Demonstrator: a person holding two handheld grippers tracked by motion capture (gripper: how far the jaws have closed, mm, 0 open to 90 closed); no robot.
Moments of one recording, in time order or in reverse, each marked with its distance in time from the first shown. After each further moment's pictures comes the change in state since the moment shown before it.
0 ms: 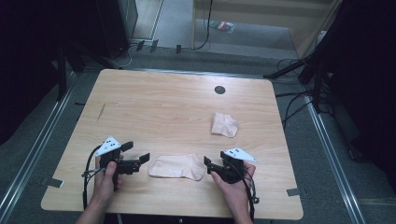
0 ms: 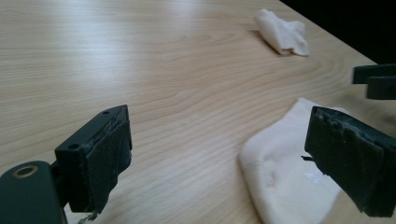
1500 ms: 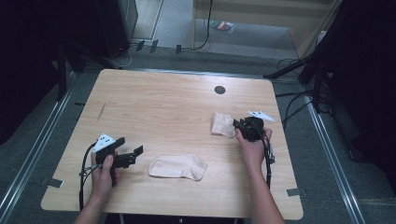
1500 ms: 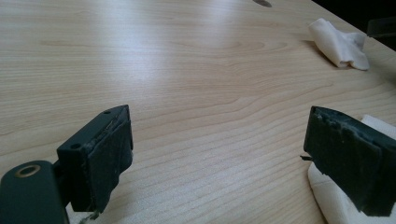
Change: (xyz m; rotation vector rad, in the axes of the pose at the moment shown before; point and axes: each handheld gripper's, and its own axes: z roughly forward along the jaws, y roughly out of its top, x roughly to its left) left arm 0.021 -0.005 0.006 -0.032 0.122 -0.031; right arm -0.104 0.086 0.051 -0.021 -0.219 0.079
